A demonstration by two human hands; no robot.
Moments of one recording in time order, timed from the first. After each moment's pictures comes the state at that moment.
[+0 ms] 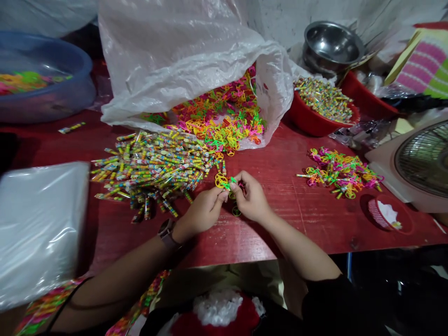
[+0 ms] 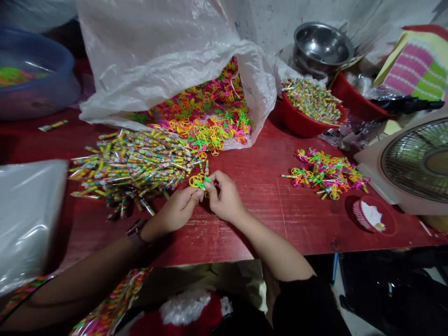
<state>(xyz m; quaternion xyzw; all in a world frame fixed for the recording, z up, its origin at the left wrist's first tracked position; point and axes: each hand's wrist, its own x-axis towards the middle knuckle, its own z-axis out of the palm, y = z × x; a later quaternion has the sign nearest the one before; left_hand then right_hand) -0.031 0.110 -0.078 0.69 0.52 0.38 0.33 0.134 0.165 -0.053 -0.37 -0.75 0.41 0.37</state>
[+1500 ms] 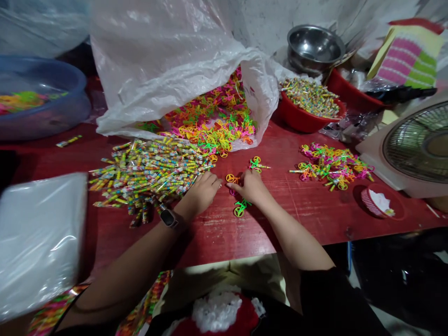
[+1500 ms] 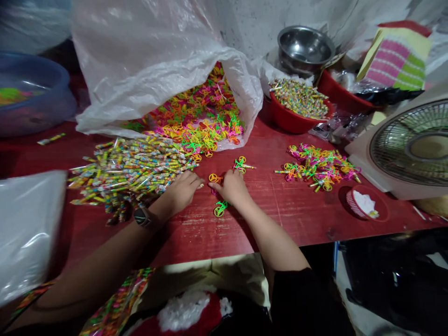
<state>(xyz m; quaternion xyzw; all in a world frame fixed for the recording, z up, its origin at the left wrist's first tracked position) -0.050 0.155 -0.110 0.85 0.48 0.20 0.01 0.160 0.209 -0.080 -0.58 -0.77 0.19 0.18</state>
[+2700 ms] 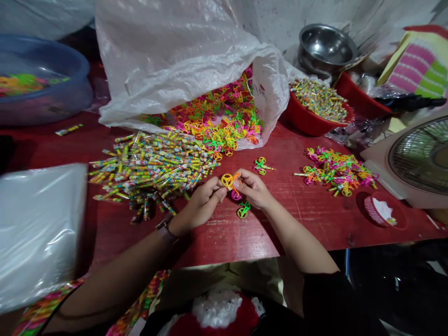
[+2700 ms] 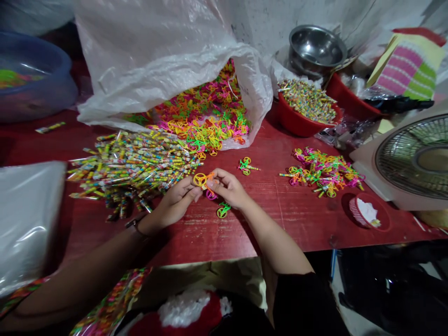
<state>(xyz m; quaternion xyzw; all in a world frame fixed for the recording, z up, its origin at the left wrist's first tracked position) -0.037 0.119 -0.079 0.61 0.42 0.48 0.47 0.148 0.191 -0.068 -0.25 -0.60 0.68 0.34</state>
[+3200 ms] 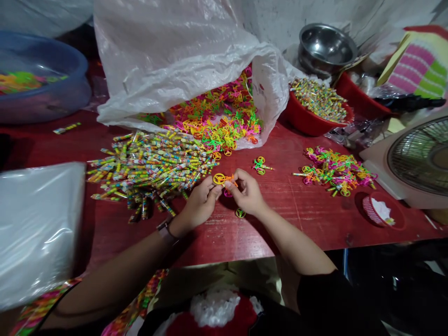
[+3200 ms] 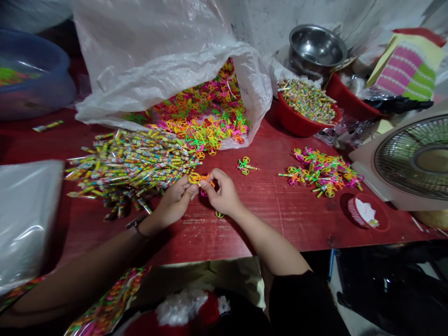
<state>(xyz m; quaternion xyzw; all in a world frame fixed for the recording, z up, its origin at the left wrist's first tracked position) -0.035 0.119 -0.092 0.58 0.50 0.48 0.43 0.137 0.178 -0.071 -0.35 -0.69 0.50 0.39</state>
